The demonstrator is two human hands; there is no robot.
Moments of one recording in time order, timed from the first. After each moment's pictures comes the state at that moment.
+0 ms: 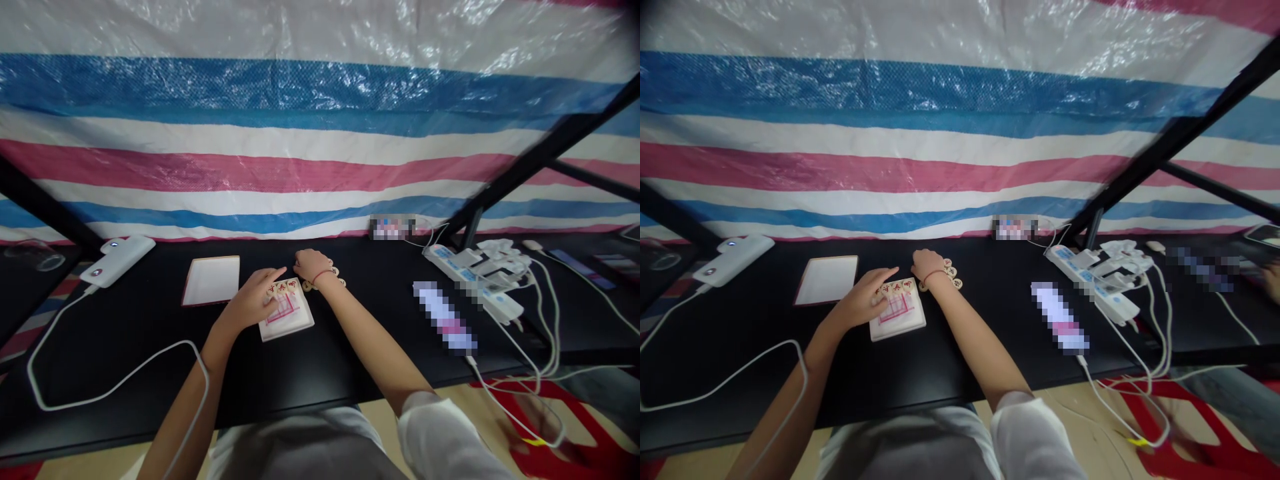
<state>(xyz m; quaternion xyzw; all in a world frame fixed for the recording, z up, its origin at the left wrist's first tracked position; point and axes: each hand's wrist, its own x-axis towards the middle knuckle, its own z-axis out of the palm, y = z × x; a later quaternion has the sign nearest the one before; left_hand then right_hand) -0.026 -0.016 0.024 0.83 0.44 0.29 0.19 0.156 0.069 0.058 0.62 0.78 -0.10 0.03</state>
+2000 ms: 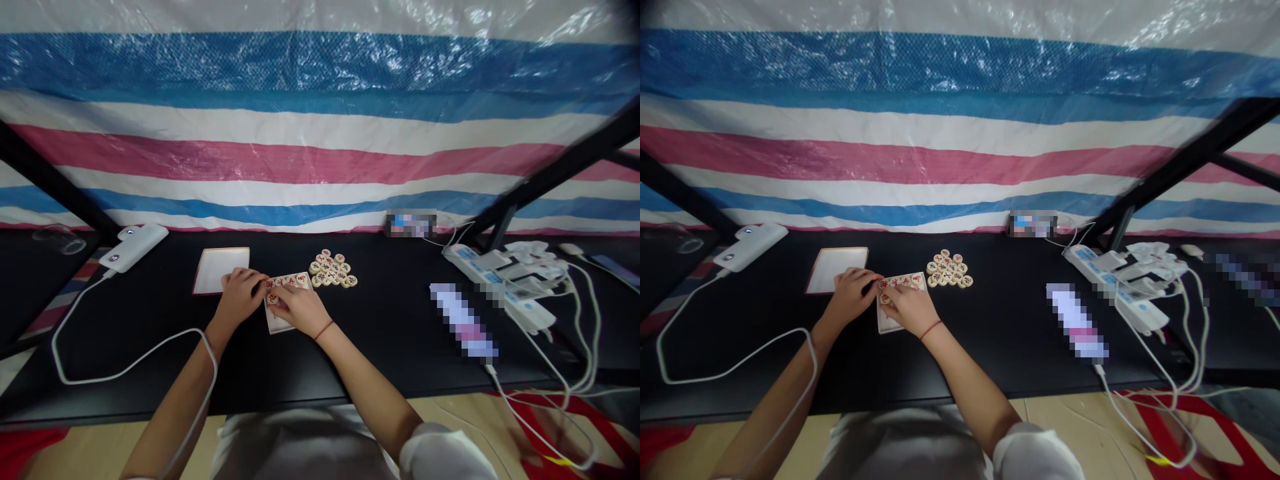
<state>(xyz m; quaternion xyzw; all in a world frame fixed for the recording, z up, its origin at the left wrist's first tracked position) -0.050 -0.031 0.011 0.75 0.61 0.24 0.06 0.132 -0.030 0.026 0.44 0.88 -0.15 -0.11</state>
